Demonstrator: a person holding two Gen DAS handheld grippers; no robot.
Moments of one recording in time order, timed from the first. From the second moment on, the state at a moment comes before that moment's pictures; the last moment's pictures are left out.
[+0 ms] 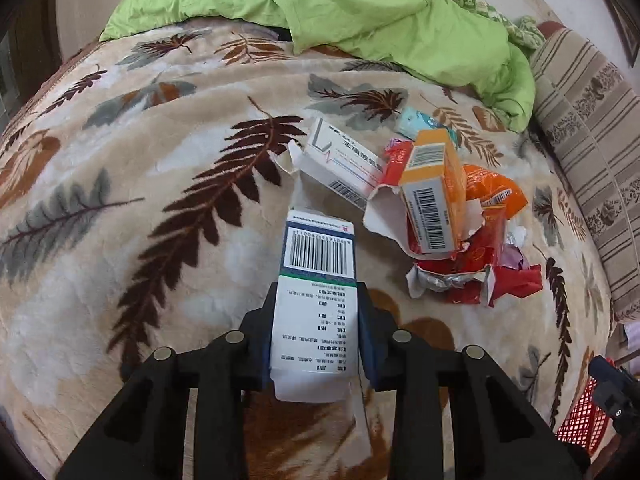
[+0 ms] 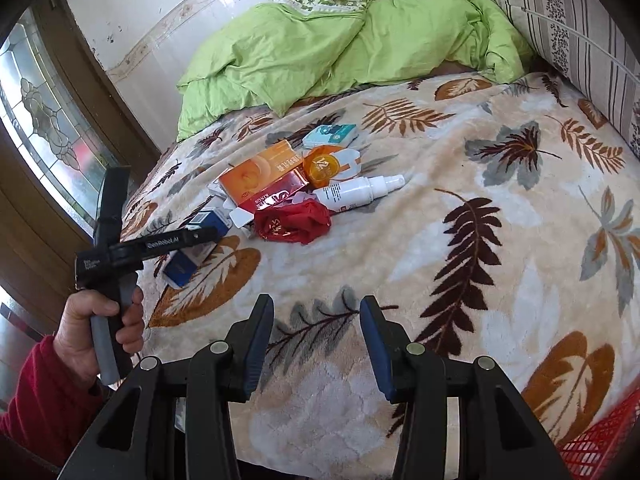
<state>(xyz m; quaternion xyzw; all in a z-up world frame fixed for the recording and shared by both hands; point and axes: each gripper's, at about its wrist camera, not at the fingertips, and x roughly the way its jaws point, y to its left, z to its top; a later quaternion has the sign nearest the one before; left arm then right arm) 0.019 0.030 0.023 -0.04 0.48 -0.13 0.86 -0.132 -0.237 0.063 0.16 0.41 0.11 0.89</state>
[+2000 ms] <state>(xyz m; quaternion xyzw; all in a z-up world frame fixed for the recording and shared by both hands) -0.094 0.025 0.073 -0.03 0.36 -0.10 0.93 -0.096 -0.171 0.065 0.07 0.37 0.13 0.92</state>
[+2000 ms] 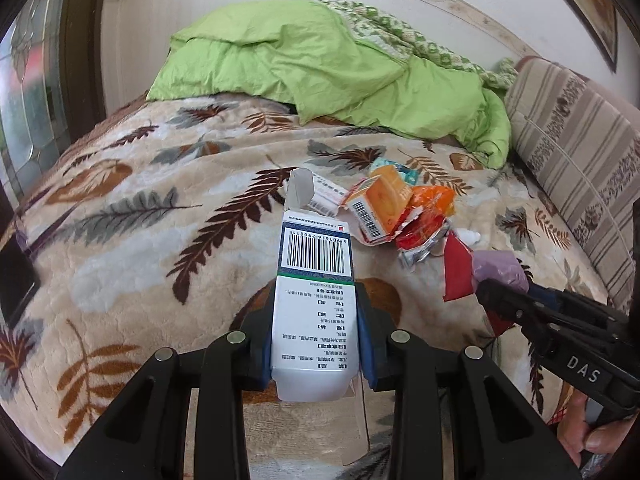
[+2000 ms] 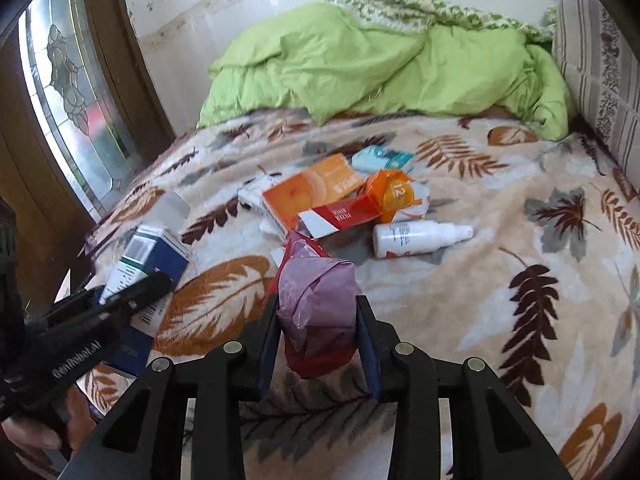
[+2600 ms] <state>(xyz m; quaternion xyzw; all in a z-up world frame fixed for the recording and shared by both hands) -0.102 0.001 0.076 0.02 0.33 -0.11 0.94 -0.105 -0.191 0.076 0.10 0.34 0.10 0.93</state>
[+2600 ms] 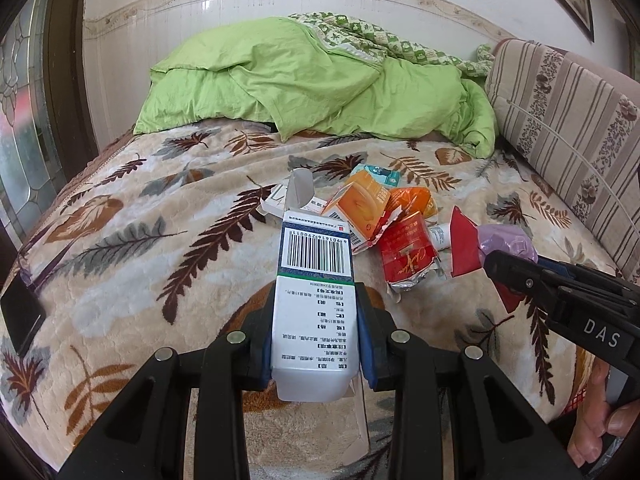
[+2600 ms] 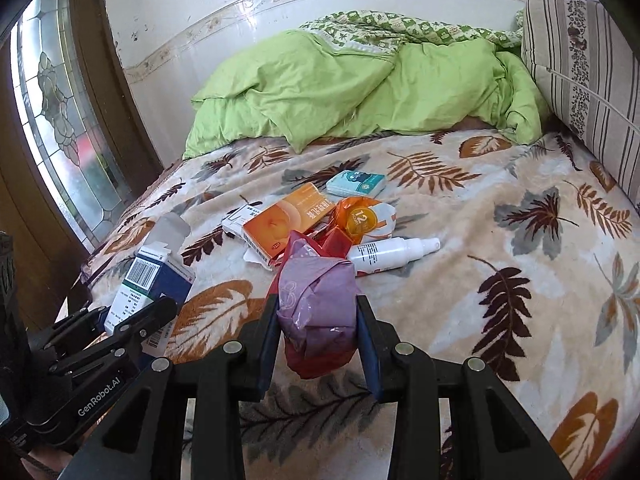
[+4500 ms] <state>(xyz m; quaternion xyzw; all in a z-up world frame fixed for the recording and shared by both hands) -0.105 0.000 0.080 0.03 0.32 -0.10 0.94 -0.105 -0.193 0.076 0.10 0.33 0.10 0.93</state>
